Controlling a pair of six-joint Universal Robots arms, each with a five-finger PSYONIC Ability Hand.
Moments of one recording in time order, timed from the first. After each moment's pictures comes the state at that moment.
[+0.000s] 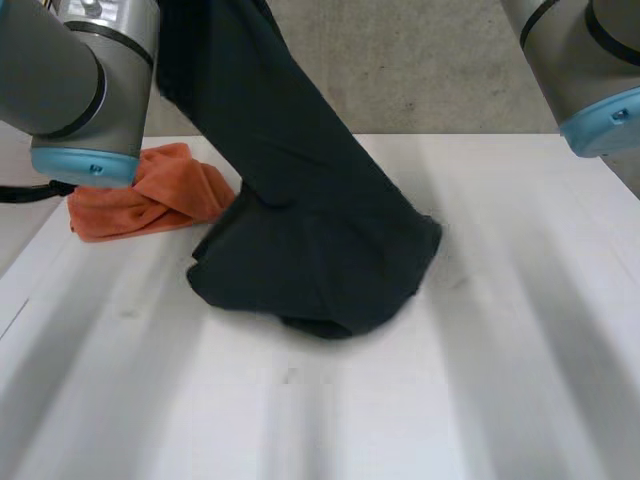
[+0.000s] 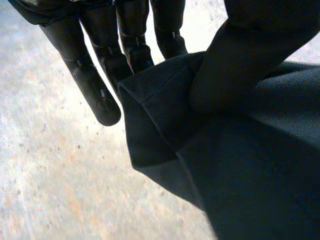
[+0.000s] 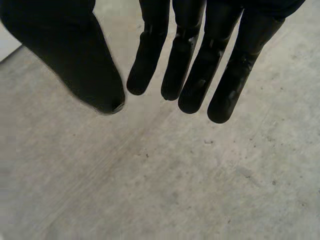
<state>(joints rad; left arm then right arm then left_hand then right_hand) 4.25 -2.04 -0.85 3.52 -1.58 3.39 2.03 -0.89 0.30 0.17 1.48 2.78 1.13 1.20 1.19 1.20 0.99 0.87 1.01 1.02 1.02 0.86</state>
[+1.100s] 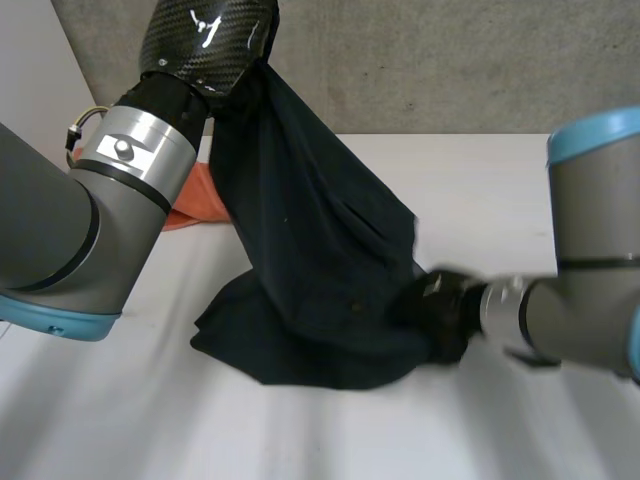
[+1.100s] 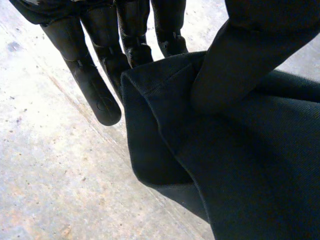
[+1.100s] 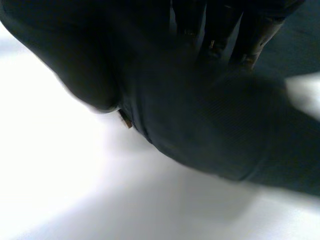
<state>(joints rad) 4.17 -1.75 -1.42 3.57 -1.43 3.52 2.02 -1.11 1.33 0.65 1.23 2.47 1.13 1.20 1.19 1.20 0.99 0.90 1.05 1.06 1.06 0.89</state>
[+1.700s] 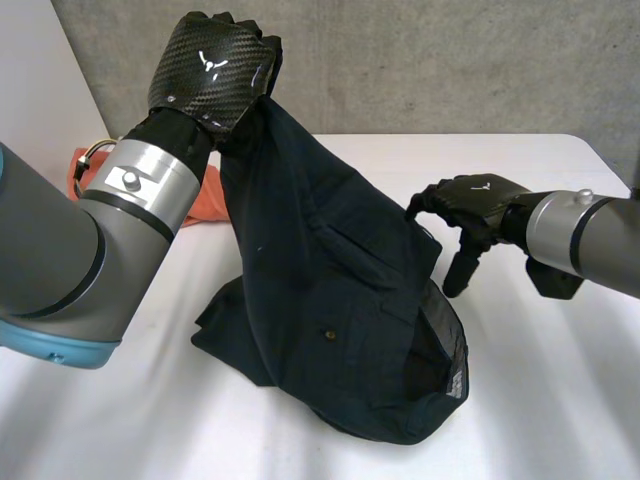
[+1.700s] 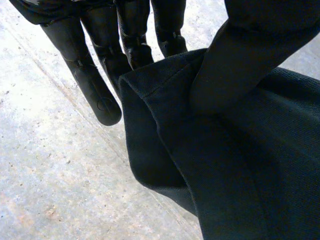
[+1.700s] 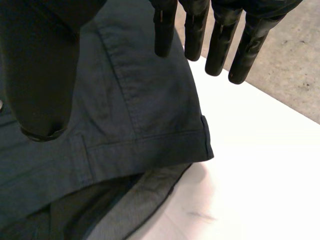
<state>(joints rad) 4.17 -1.73 -1.49 3.56 -1.44 3.52 1.88 -1.17 1.19 0.48 1.19 2.83 1.13 1.20 1.19 1.20 0.99 0.31 0.38 0.36 0.35 0.17</state>
